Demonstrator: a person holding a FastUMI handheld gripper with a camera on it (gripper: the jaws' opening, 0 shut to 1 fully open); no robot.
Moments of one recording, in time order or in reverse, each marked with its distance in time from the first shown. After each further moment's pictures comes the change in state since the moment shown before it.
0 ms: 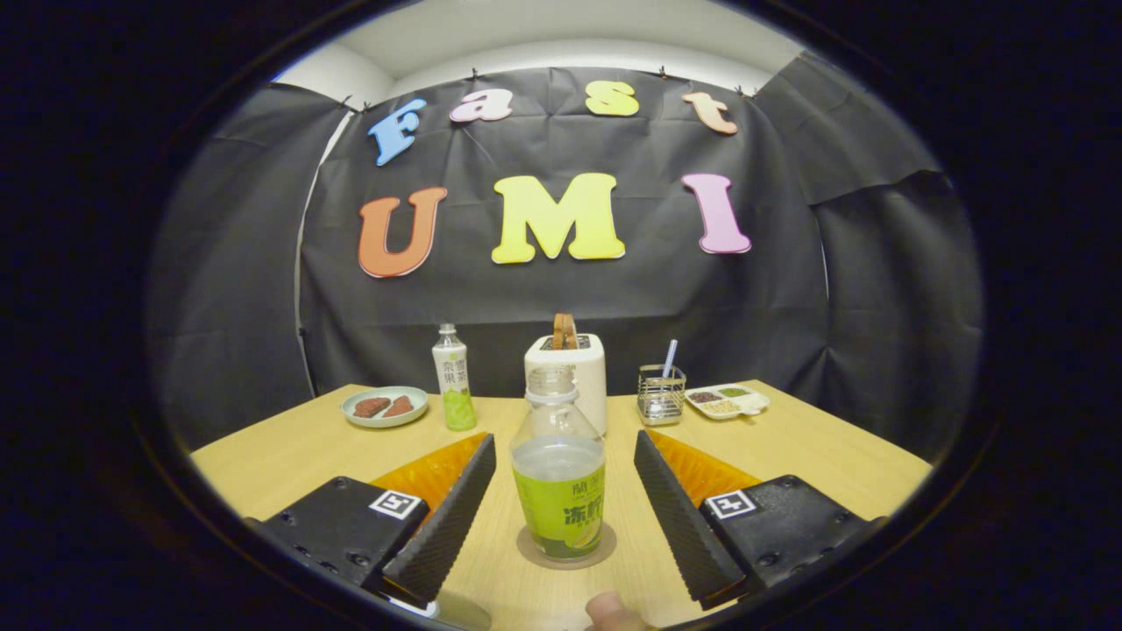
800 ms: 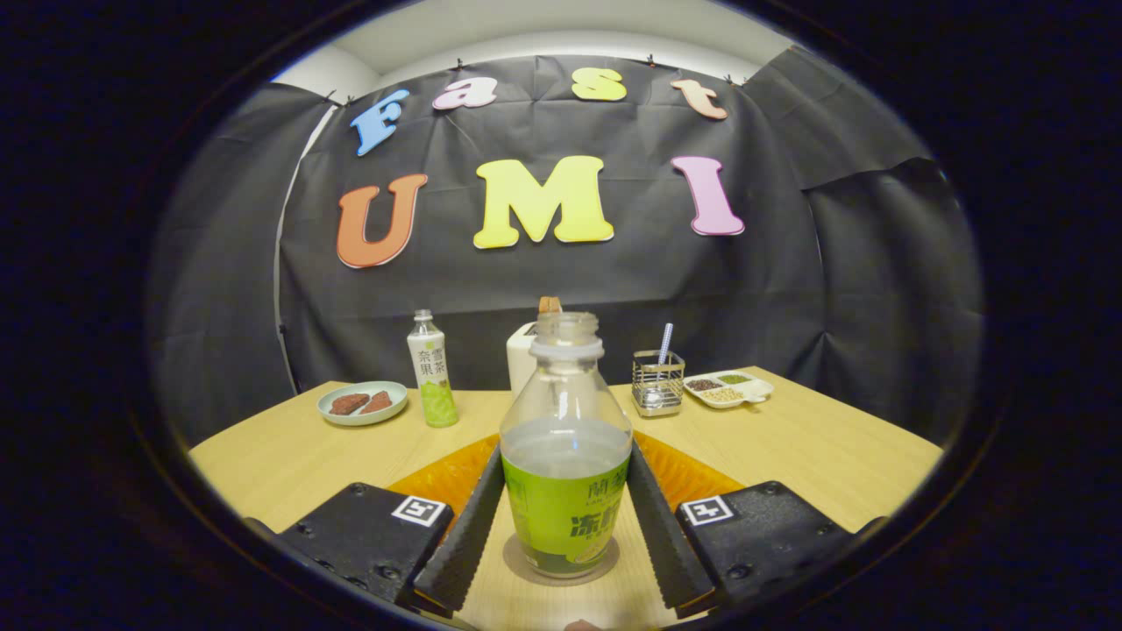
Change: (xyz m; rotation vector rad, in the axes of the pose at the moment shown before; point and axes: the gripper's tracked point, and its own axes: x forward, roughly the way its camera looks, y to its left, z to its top) arm 0.060 -0.007 -0.026 0.053 0.029 -0.033
